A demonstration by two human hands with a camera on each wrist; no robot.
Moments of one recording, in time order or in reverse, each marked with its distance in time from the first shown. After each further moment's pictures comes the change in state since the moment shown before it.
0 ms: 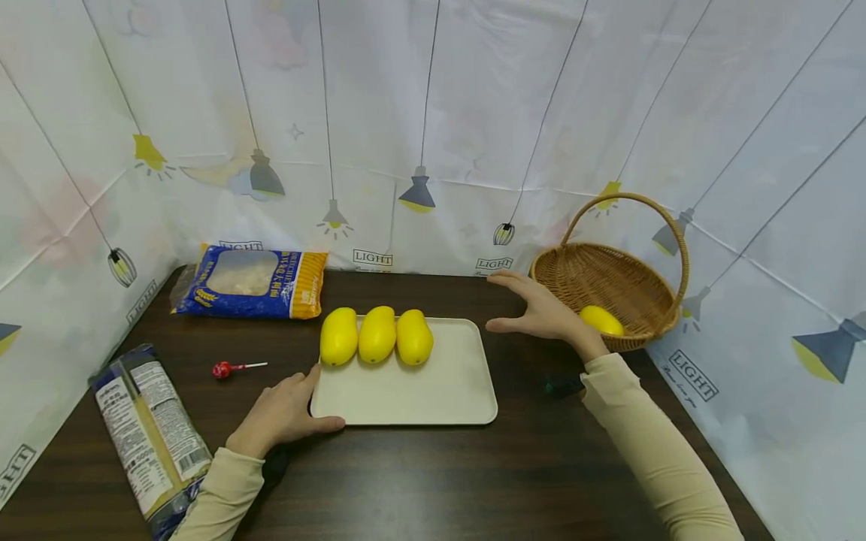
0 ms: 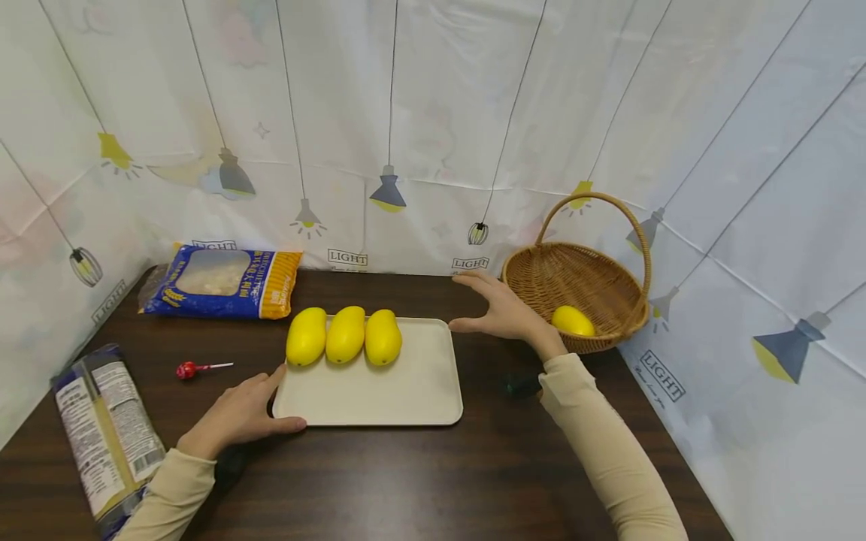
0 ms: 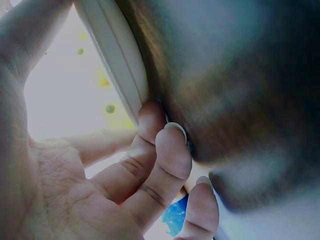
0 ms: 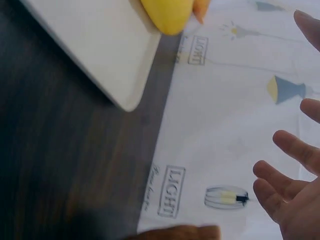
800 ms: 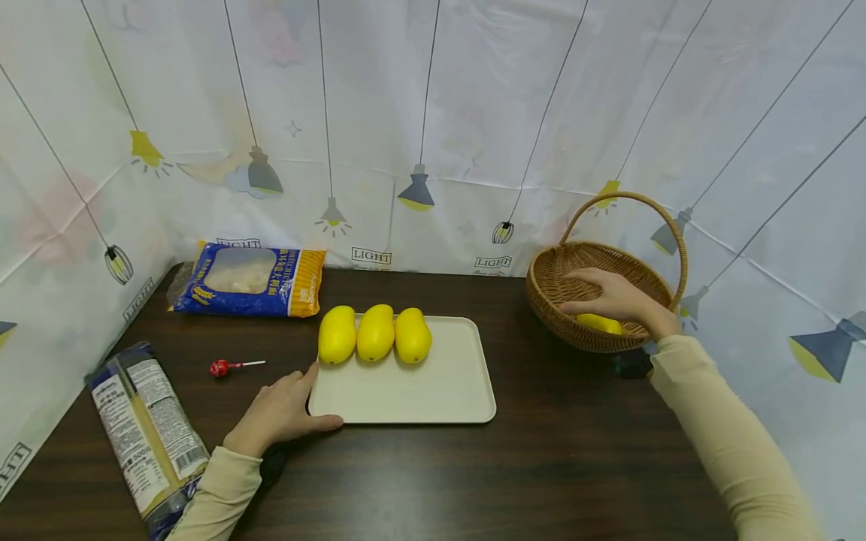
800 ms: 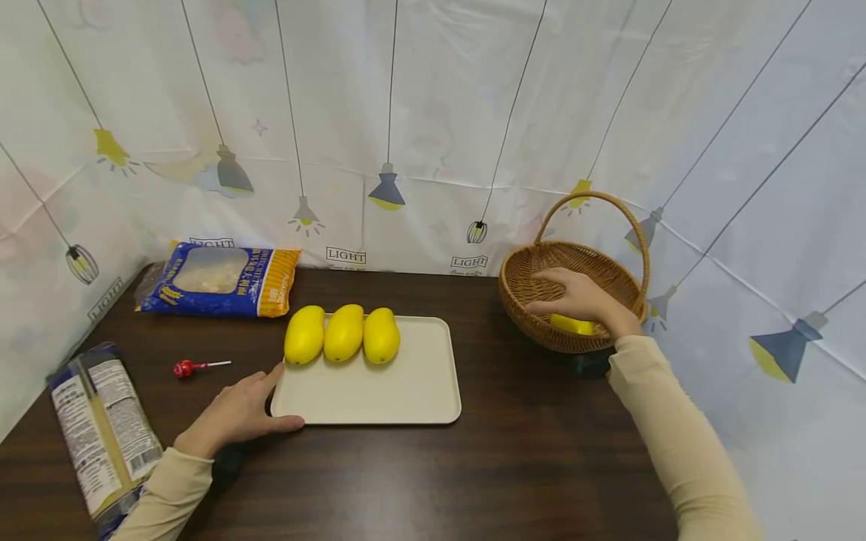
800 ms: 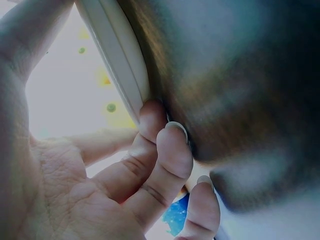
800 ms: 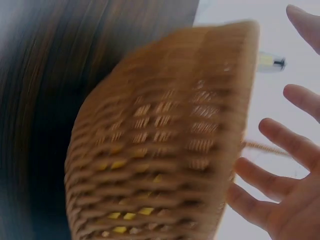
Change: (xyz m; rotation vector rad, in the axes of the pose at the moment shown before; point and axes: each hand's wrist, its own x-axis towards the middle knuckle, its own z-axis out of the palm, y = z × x) left_hand 0.000 0.000 0.000 -0.004 0.017 0.013; right_hand -0.045 0.096 -0.072 -0.152 -0.085 0.224
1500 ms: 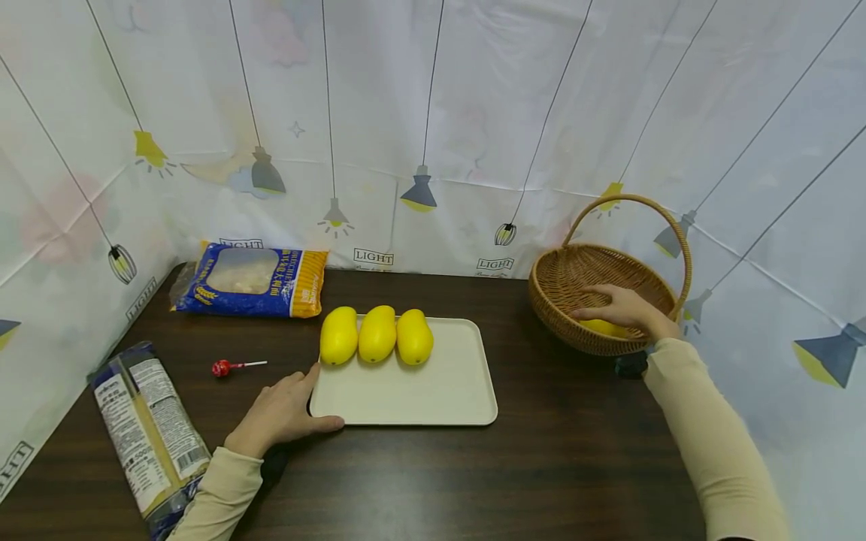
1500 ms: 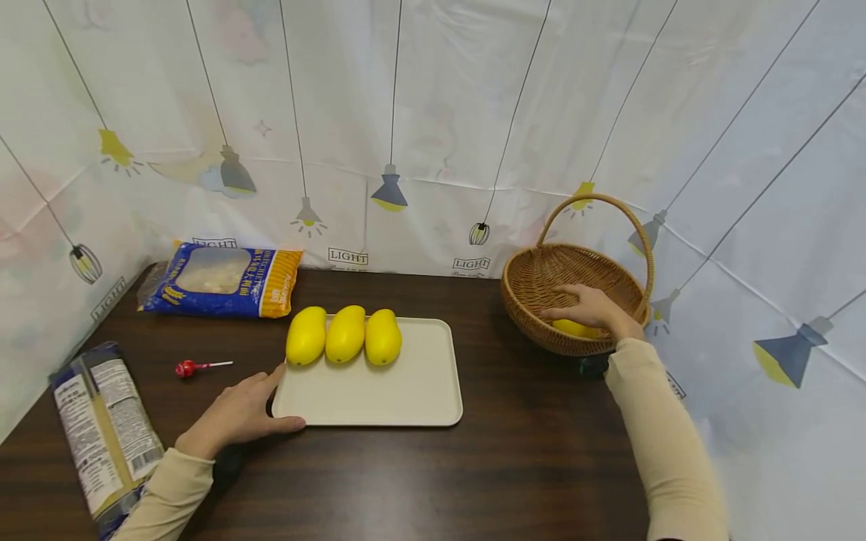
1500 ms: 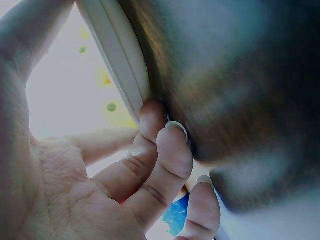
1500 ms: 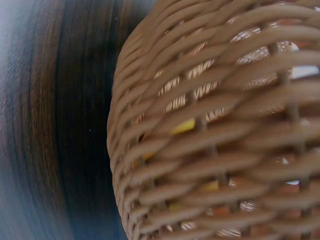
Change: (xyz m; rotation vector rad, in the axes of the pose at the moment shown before) left_hand 0.000 -0.001 0.000 -0.006 0.011 0.008; right_hand 0.010 0.050 0.019 0.001 -0.085 0.174
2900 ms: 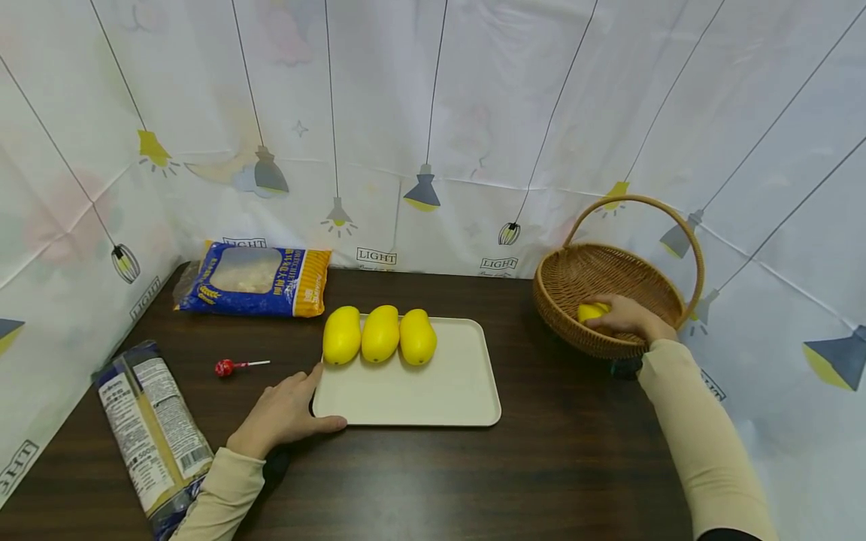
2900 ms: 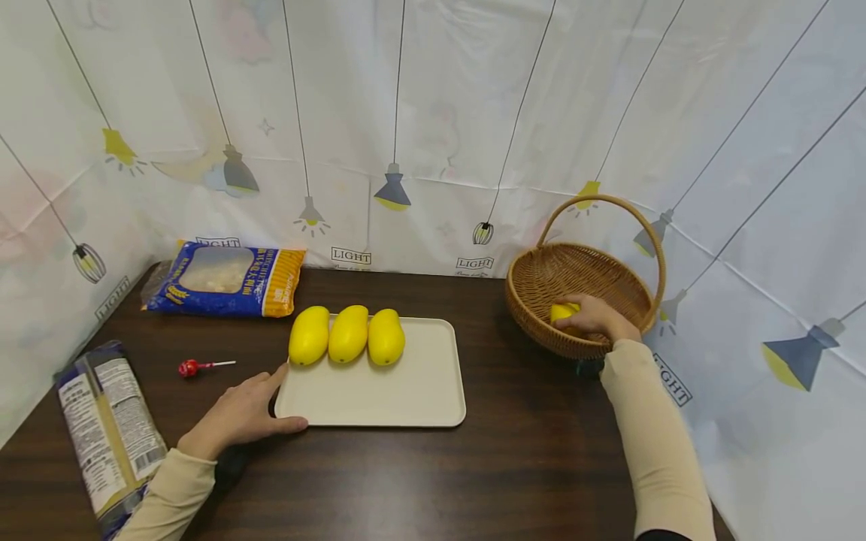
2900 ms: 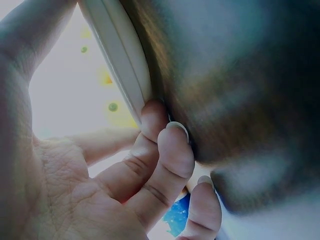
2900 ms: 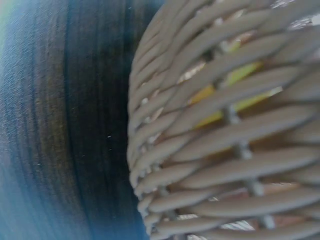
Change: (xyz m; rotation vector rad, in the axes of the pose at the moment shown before) left_hand -0.001 0.000 0.000 -0.009 -0.011 -0.020; right_hand 0.016 0.022 0.018 0.036 -0.044 -0.032
